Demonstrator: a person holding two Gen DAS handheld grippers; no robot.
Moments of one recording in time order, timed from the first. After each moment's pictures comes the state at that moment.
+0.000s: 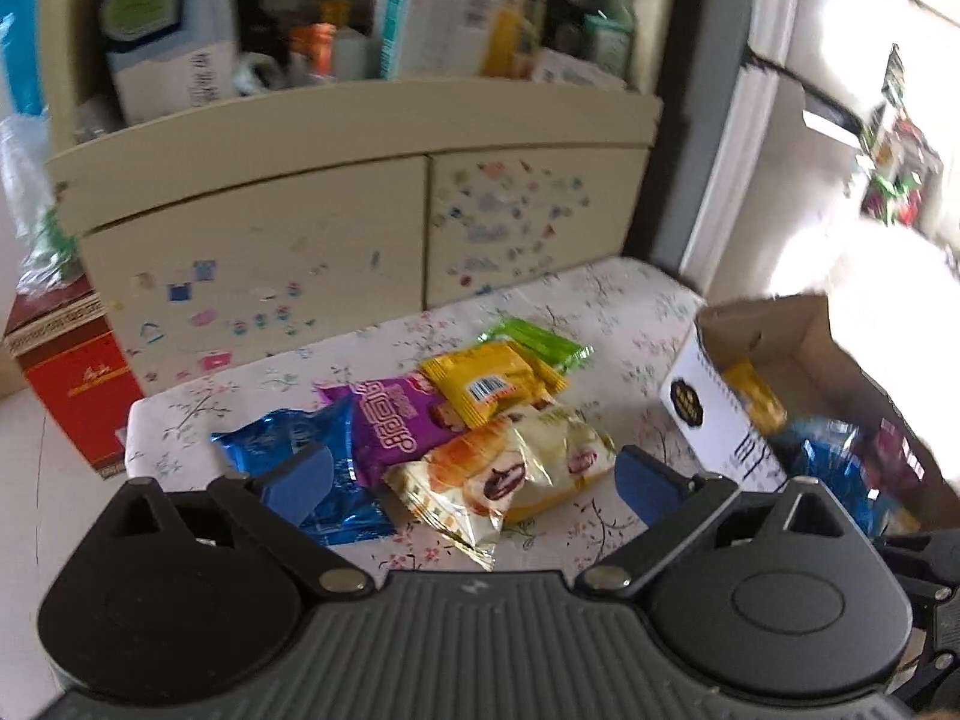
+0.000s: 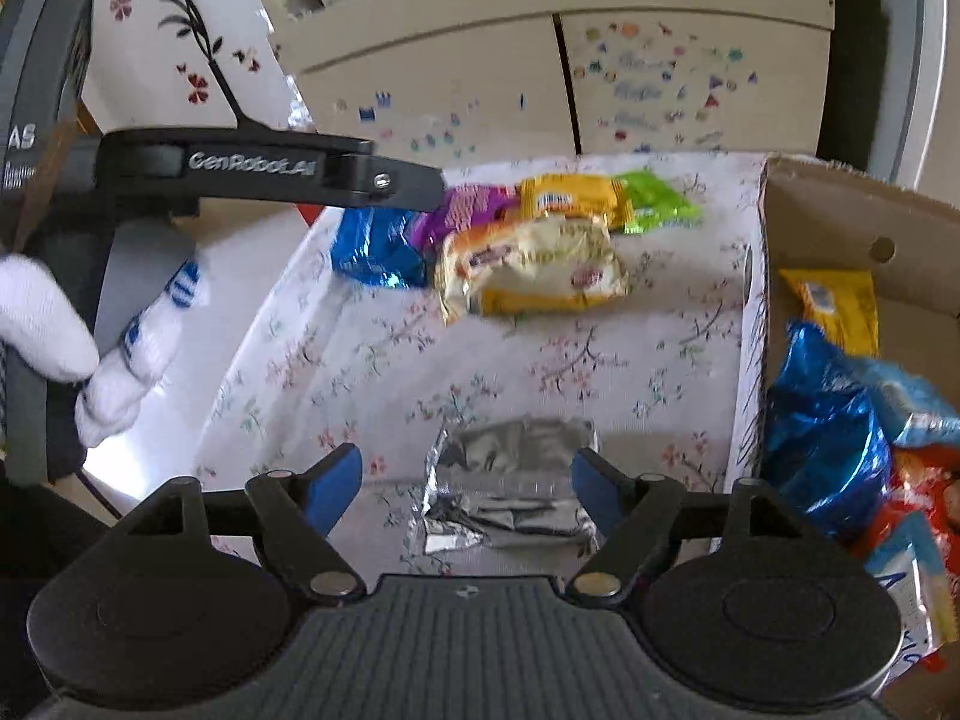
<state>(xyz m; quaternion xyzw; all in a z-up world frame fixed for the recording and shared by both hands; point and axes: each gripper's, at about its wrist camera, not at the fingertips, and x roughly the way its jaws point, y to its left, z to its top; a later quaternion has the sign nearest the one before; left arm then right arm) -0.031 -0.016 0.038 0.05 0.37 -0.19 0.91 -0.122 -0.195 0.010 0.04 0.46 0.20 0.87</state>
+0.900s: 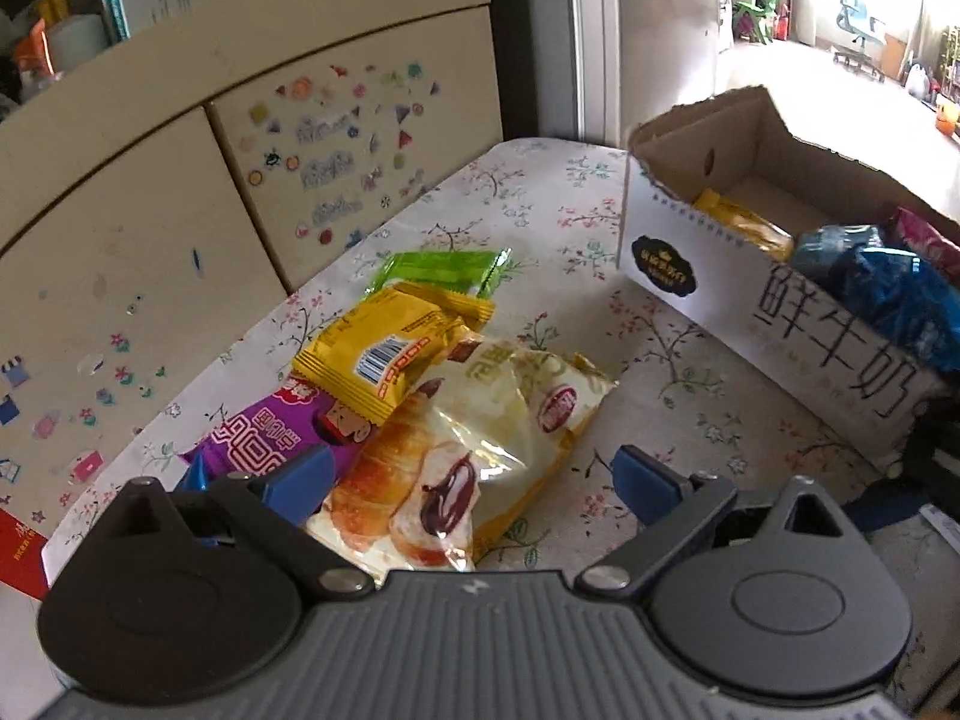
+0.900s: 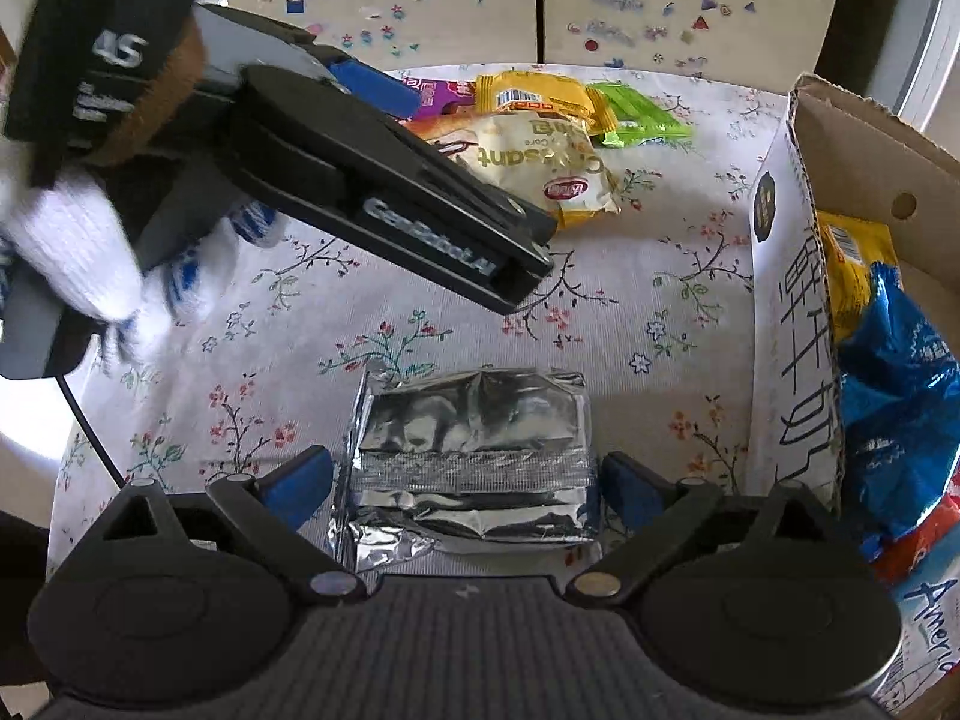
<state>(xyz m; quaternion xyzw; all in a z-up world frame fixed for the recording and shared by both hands) 0.012 -0.072 -0.034 0.21 0.37 -0.31 0.85 -0.089 -0.162 -0.034 -0.02 0.51 0.13 0.85</state>
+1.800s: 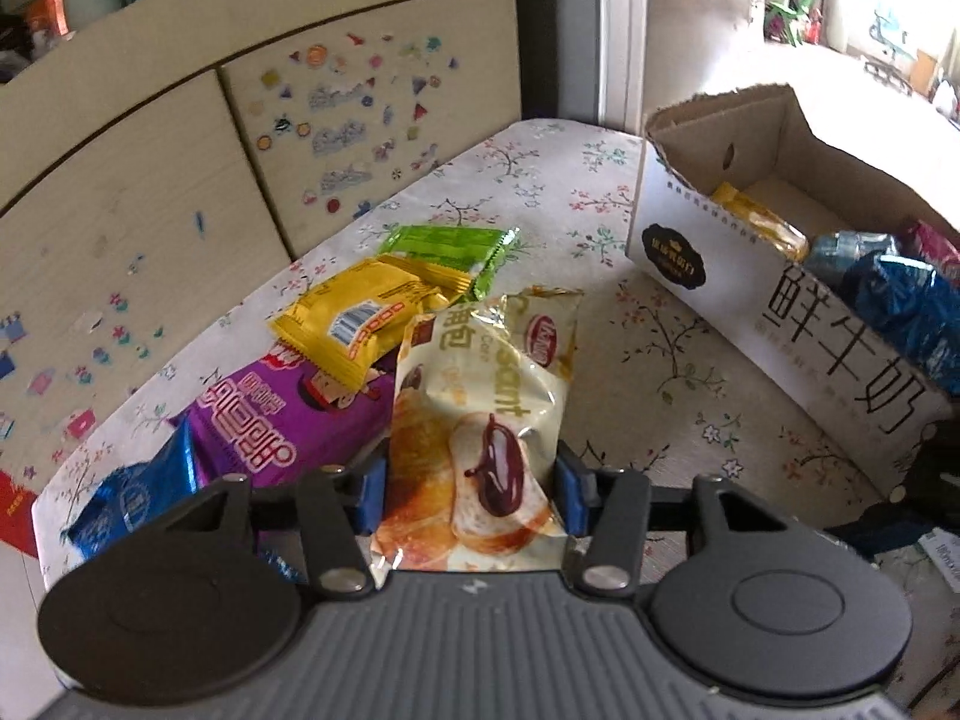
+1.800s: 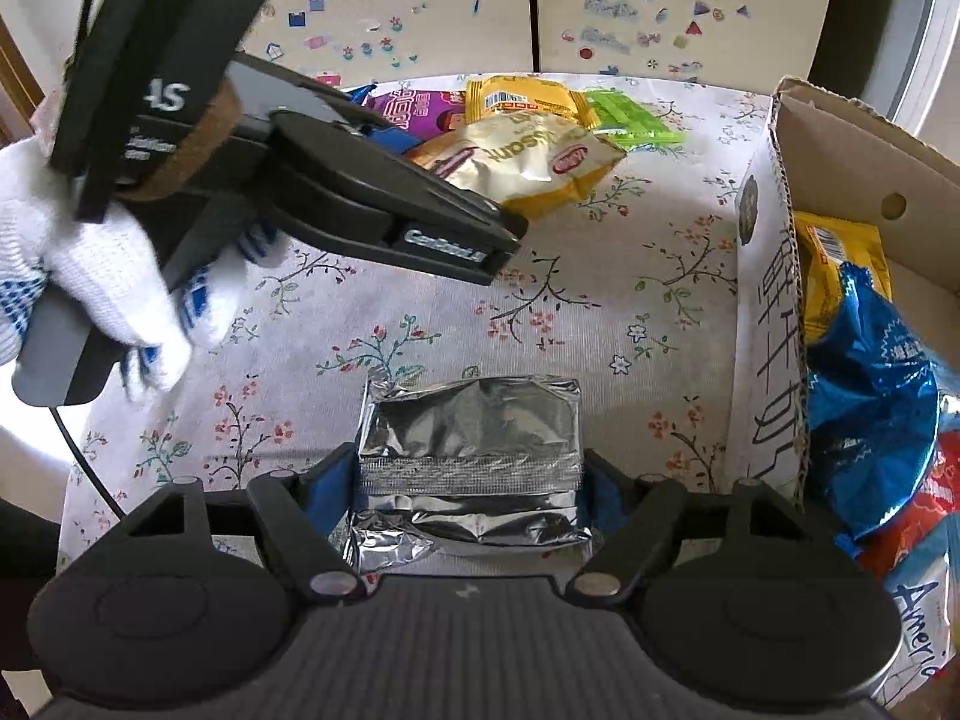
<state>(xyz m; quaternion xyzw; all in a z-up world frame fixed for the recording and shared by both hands) 0.004 -0.077 -0.035 0.19 0.40 -0.28 0.85 -0.089 -0.176 -0.026 0.00 0.51 0.14 0.85</state>
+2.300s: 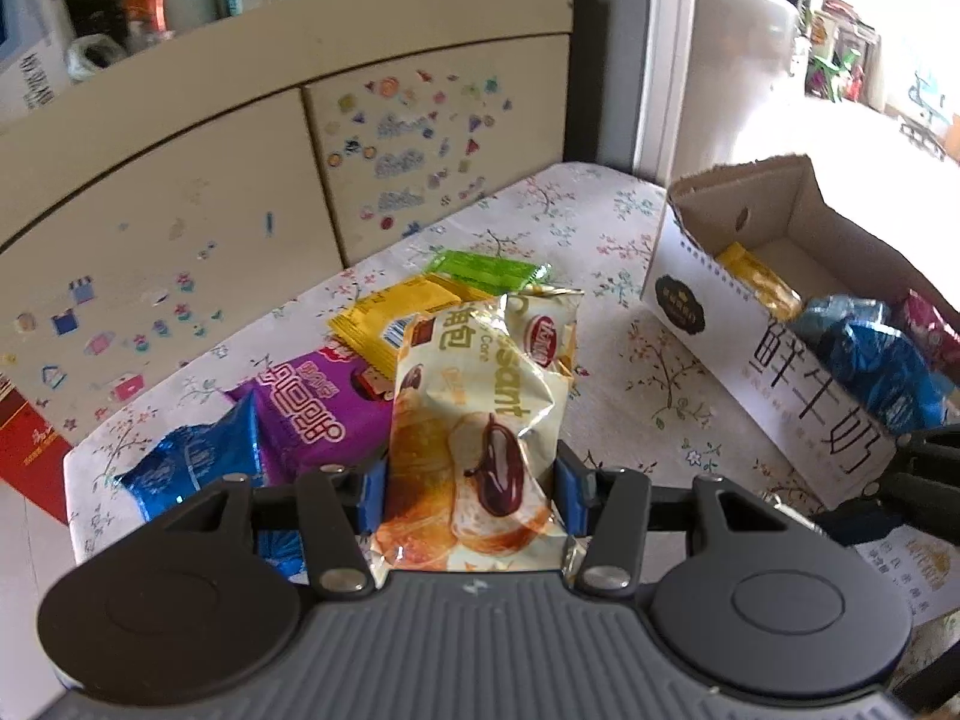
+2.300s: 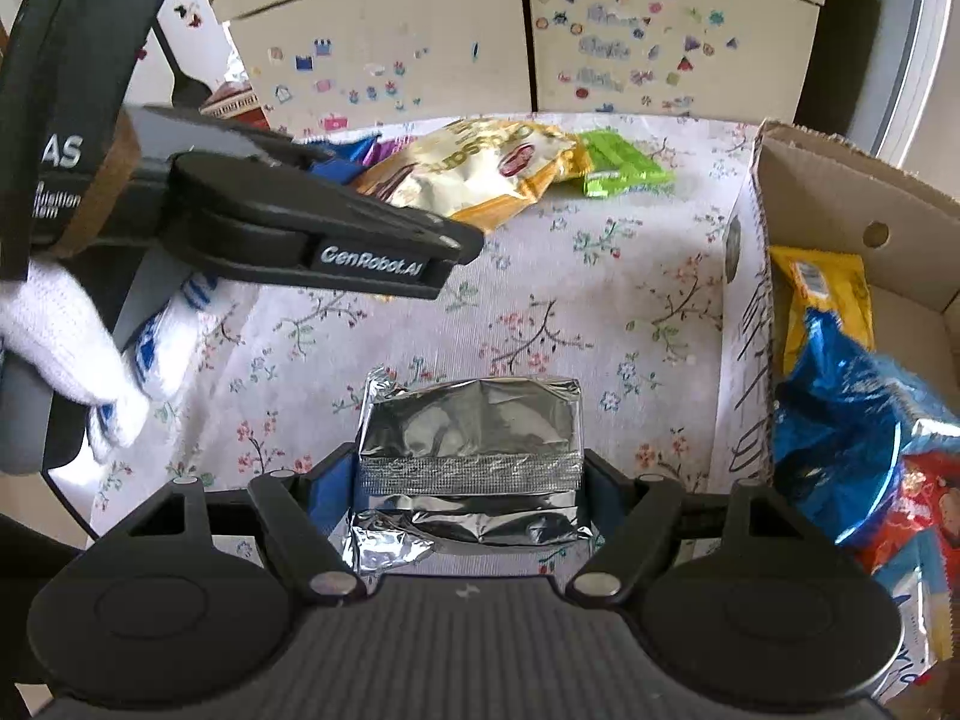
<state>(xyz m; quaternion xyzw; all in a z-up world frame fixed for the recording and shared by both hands) -0.015 -0.059 -0.009 0.14 0.39 -0.25 0.88 -0.099 -0.185 -0.002 0.01 0.48 0.14 0.87</state>
